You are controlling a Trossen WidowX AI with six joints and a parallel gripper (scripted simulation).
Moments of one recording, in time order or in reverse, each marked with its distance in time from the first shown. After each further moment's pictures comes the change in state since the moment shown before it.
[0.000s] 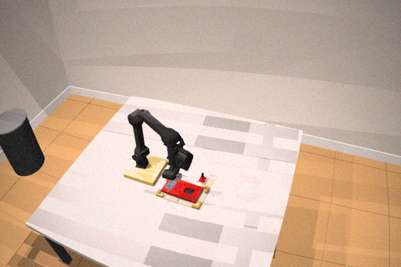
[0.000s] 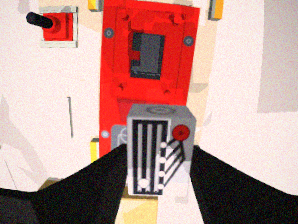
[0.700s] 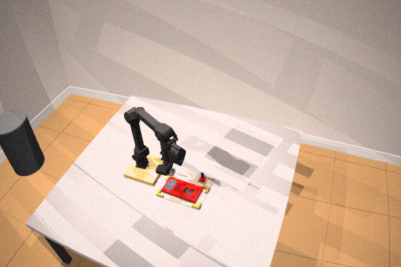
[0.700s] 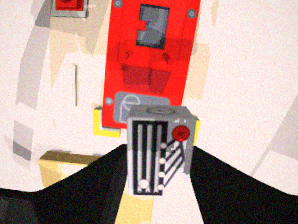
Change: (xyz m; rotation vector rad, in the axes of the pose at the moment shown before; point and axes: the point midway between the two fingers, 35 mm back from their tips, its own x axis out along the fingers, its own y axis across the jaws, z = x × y) arm -0.022 0.000 -0.035 -0.040 0.017 0.005
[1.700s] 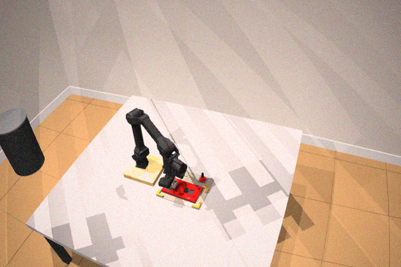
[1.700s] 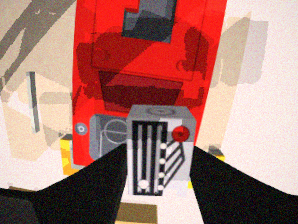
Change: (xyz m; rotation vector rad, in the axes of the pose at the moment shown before) arm 0.093 -0.002 0.002 0.001 0.002 0.001
